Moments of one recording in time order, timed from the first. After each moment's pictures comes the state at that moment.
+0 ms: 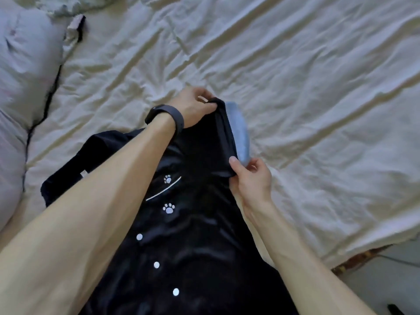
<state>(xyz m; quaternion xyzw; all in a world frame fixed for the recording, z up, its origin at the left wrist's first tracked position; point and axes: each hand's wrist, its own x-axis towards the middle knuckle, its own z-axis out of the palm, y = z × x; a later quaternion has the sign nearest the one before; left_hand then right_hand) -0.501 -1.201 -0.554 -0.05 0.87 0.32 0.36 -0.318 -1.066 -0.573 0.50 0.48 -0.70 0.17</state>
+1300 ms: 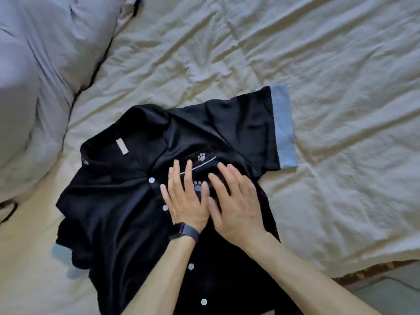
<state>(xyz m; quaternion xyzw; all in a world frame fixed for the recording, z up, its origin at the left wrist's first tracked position) -0.216 -1.262 -0.579 -0.19 0.97 0.15 0.09 -0.226 -1.132 -0.574 -0.12 0.93 -0.34 0.07</state>
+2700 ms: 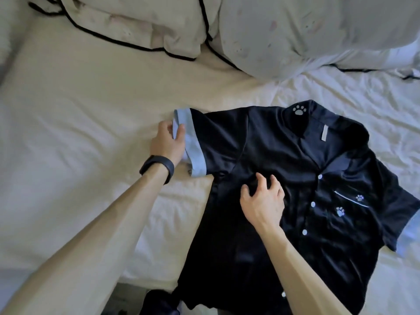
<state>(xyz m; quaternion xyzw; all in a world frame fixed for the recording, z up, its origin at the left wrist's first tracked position) 0.038 -1.716 -0.578 -0.60 0.62 0.50 -0.03 -0.056 -1.481 -0.548 -0.12 0.95 -0.04 0.28</state>
